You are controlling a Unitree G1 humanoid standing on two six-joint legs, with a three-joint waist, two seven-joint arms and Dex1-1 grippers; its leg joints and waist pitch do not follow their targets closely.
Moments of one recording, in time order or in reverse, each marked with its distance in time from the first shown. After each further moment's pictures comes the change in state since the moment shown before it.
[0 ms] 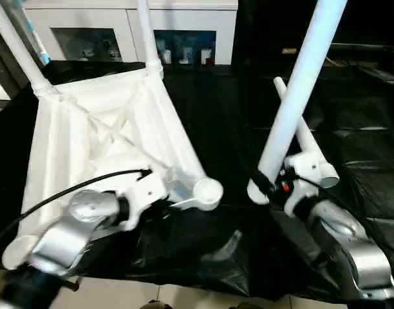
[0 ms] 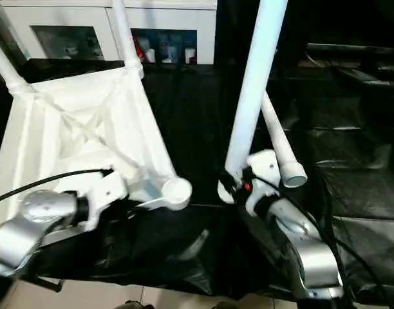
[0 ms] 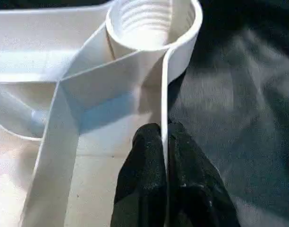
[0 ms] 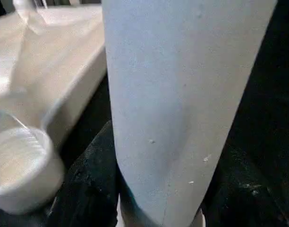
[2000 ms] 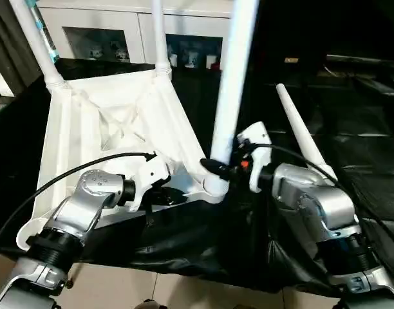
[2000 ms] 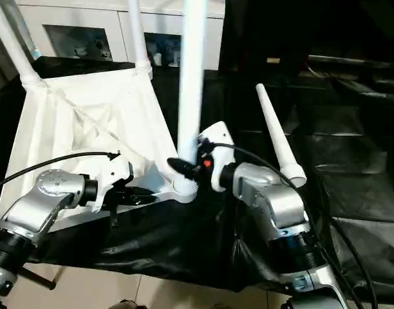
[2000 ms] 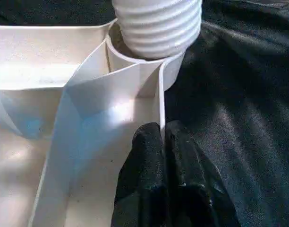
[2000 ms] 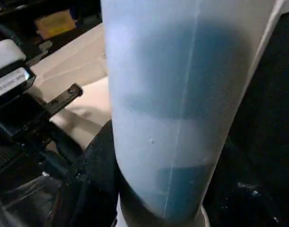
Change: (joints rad) left arm -0.204 -0.042 0.001 0.375 -0.032 -0.160 -0.197; right arm -0.360 0.018 0.144 0.253 0.099 0.214 0.257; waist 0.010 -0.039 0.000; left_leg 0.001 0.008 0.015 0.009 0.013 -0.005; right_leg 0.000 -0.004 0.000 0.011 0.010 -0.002
